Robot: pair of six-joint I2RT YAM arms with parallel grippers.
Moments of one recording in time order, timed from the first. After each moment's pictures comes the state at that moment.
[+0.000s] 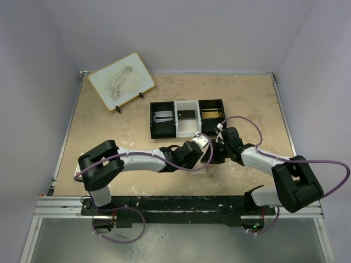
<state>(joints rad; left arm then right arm) -1.14 1.76 0.99 -0.07 -0.29 -0.29 0.40 1.34 0.49 -0.11 -0.36 0.62</state>
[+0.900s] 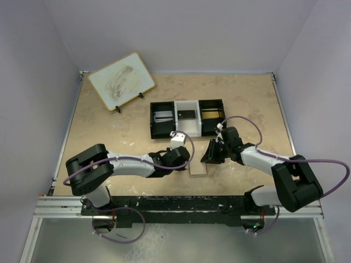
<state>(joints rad) -1.12 1.63 0.78 0.01 -0.44 -0.79 0.40 1.35 0.50 -0.12 -0.35 0.62</state>
